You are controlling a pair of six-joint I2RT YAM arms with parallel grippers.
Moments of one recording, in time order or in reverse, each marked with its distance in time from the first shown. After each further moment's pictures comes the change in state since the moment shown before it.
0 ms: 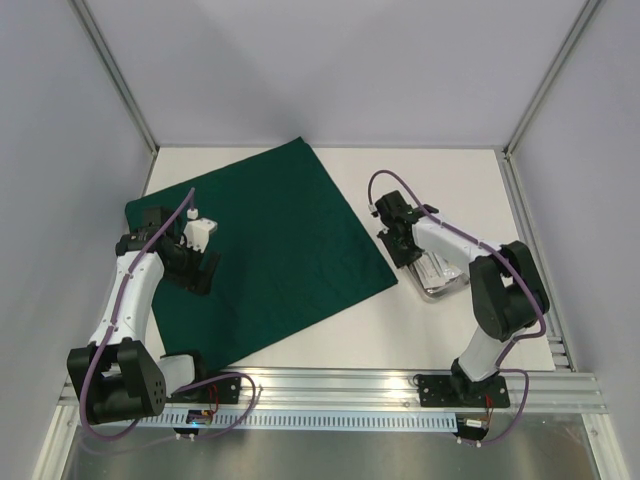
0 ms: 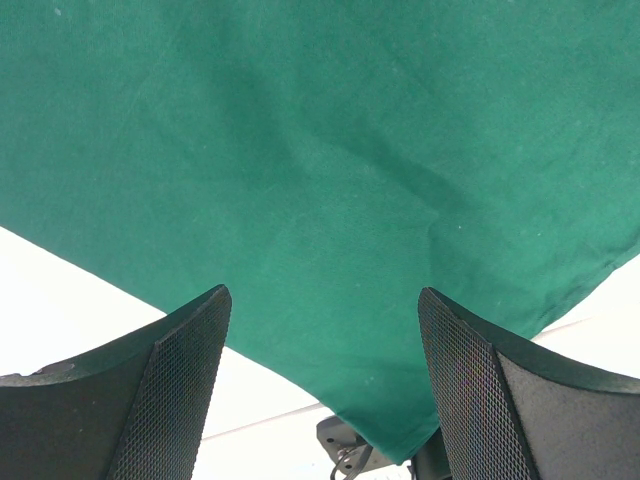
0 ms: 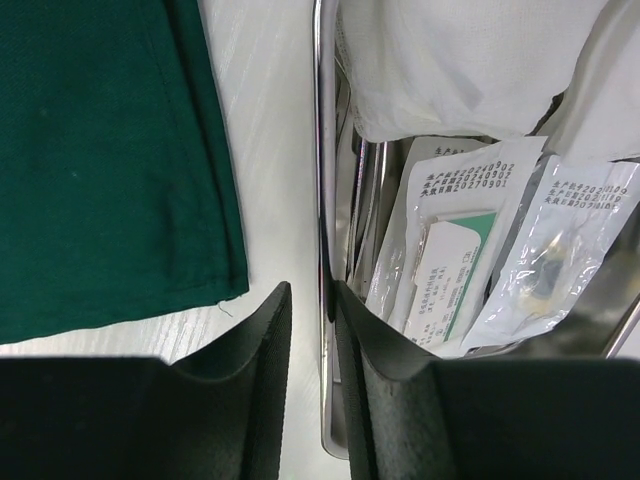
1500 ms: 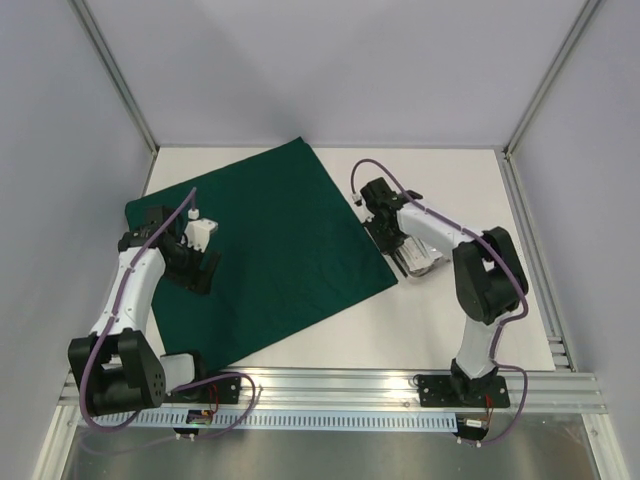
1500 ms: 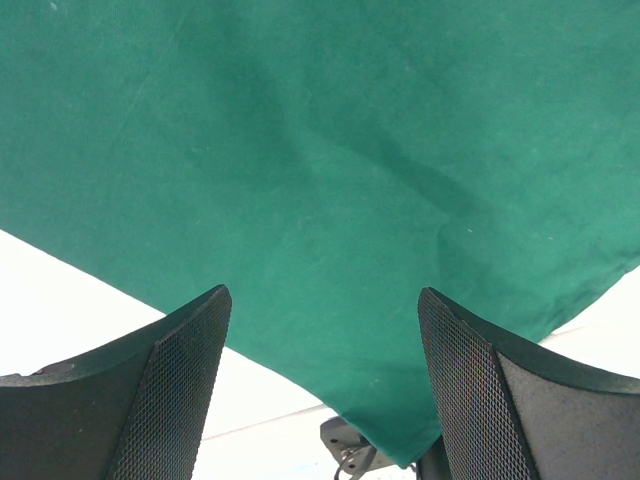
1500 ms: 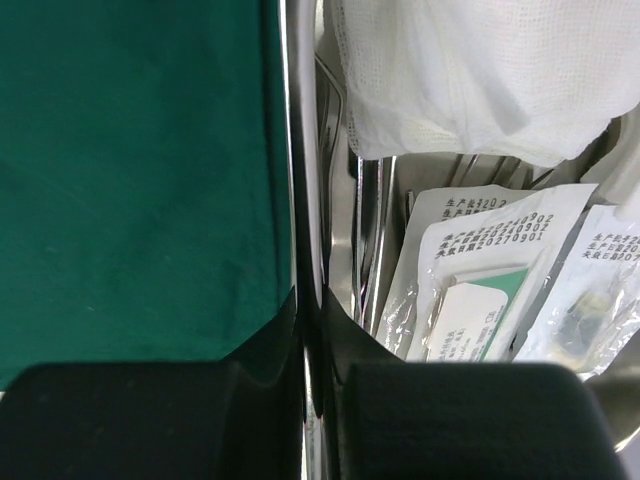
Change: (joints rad) left arm 0.000 0.031 0.000 0.012 -0.014 0.000; right arm 0.028 0.131 0.183 -0.032 -0.038 -0.045
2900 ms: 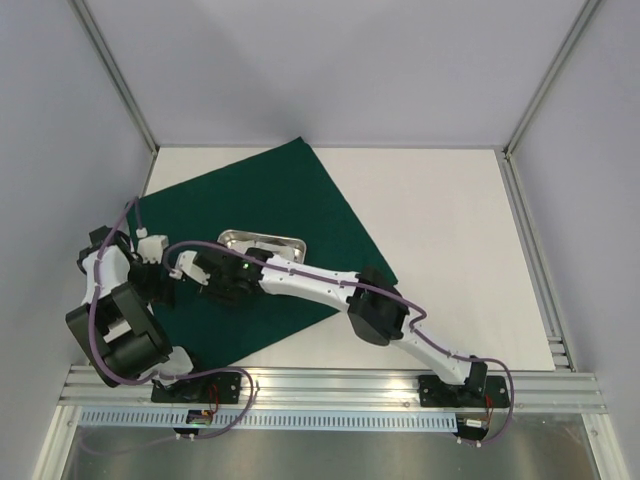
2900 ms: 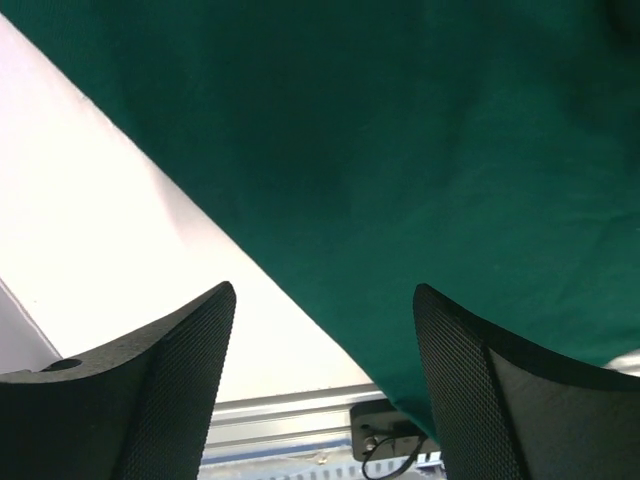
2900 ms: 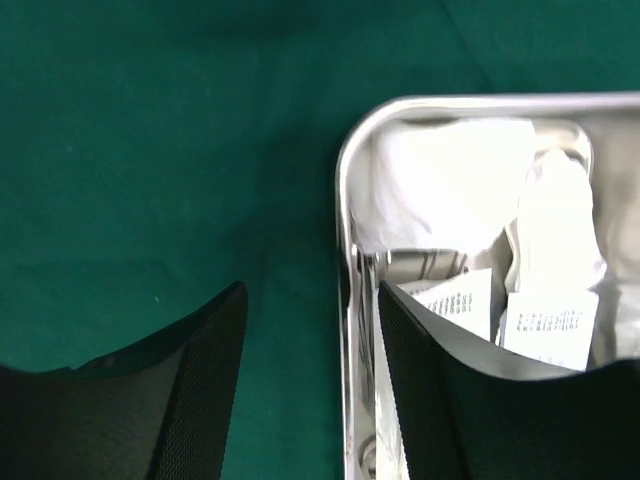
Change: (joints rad) left arm 0.457 0.198 -0.045 0.079 0.010 0.138; right arm 0.718 0.653 0.979 0.044 -0.103 -0.215
